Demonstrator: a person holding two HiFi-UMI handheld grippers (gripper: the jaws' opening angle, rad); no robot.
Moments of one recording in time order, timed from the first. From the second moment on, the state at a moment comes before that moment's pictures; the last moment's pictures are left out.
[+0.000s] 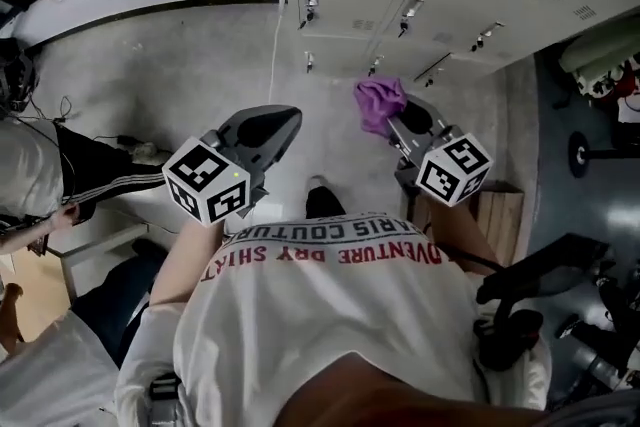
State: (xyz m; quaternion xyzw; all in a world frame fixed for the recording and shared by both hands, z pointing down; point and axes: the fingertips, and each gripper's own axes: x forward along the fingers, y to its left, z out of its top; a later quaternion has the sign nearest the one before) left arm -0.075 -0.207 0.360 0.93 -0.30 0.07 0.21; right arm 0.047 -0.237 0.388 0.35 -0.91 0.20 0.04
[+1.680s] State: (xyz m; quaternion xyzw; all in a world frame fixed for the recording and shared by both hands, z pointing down) left arm 0.111 0.472 0.244 0.95 -0.29 0.04 0.08; right arm 0.181 0.475 0.254 0.33 -0.94 0.11 0.00
